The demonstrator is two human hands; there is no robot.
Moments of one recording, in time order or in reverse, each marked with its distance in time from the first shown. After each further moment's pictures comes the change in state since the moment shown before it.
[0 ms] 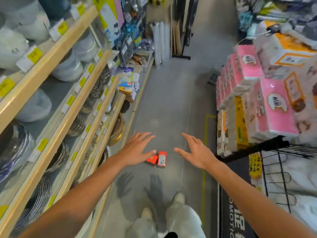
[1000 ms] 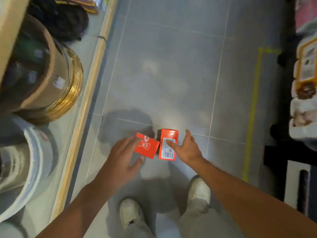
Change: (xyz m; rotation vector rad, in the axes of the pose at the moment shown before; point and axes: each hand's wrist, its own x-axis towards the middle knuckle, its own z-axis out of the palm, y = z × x) left_hand 0.253 -0.342 0.460 -0.230 0.108 -0.123; right_hand 0.432 0.276 0.498 0.332 -0.198 0.605
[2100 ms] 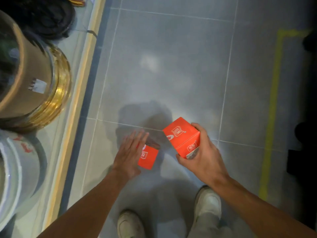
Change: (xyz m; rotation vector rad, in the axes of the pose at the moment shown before) left_hand 0.074 -0.079 0.105 0.587 -0.332 -0.028; right_hand 0.009 0.039 -0.032 0.123 0.196 -0.399
